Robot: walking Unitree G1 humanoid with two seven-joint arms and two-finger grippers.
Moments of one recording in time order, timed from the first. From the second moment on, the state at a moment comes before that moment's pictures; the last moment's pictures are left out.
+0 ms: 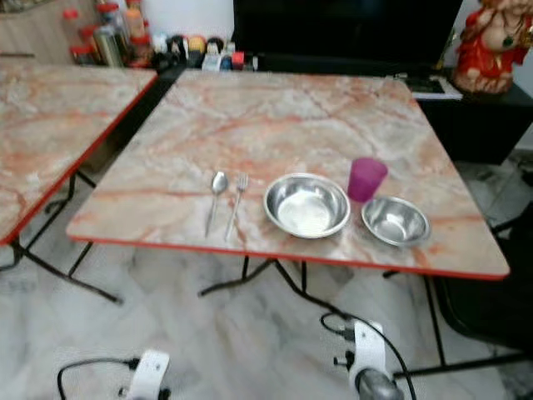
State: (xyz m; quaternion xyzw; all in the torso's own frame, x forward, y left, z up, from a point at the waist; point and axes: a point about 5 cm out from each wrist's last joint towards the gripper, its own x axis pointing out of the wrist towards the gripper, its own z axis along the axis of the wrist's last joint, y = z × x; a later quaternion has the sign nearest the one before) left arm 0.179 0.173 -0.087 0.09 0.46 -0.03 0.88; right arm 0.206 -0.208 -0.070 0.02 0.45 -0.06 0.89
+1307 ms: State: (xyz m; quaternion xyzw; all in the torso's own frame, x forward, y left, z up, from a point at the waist) left arm 0.188 0.204 -0.078 0.07 0.42 0.05 0.90; right arm 0.203 -0.216 -0.071 0.01 0.45 -0.06 0.89
